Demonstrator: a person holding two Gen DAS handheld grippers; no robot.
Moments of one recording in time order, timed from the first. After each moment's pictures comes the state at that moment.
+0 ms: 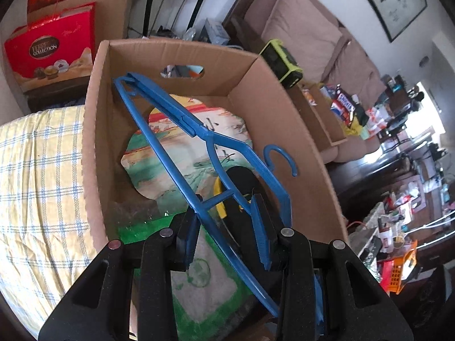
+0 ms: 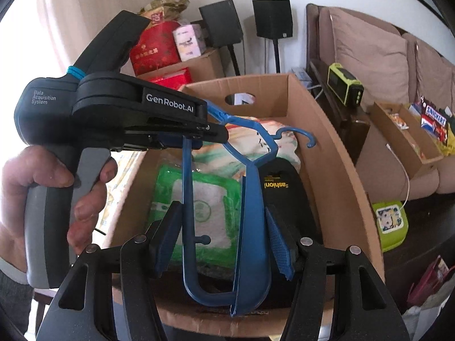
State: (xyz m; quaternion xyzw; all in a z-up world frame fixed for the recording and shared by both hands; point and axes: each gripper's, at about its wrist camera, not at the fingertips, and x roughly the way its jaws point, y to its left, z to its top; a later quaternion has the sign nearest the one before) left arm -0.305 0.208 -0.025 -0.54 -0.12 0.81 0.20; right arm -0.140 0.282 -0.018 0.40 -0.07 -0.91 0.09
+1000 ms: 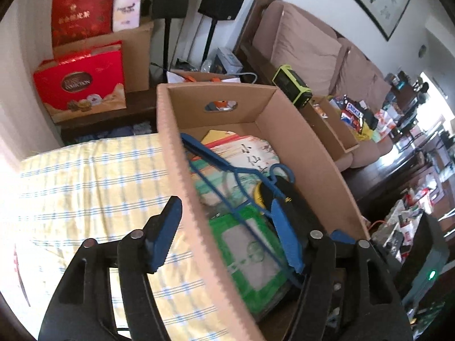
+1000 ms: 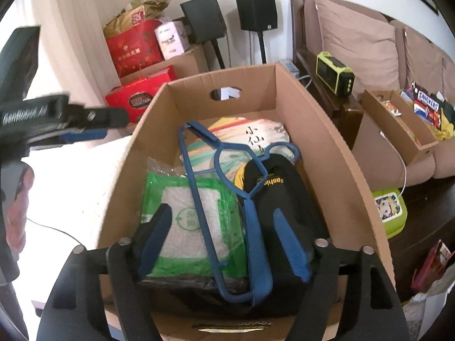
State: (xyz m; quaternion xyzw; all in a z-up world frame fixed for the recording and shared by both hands) left arm -0.268 0.138 0.025 -0.48 -0.07 0.86 0.17; right arm -0.152 0.277 -0.021 0.41 -0.08 -0.91 0.05
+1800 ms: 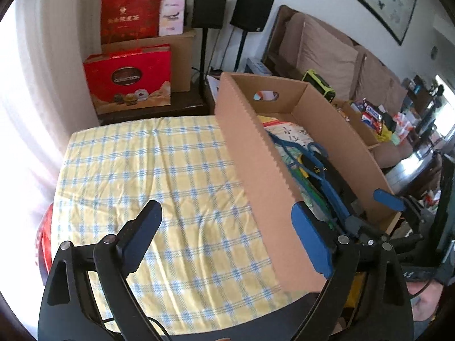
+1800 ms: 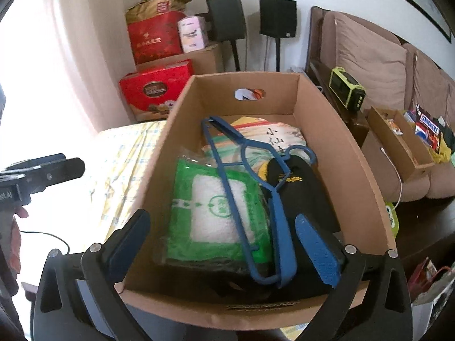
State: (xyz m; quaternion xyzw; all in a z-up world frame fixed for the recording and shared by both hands) left arm -0.180 0.060 0.014 -0.45 -0.05 0.89 0.11; right arm -0.131 0.231 -0.008 0.41 -0.03 -0.91 0.06
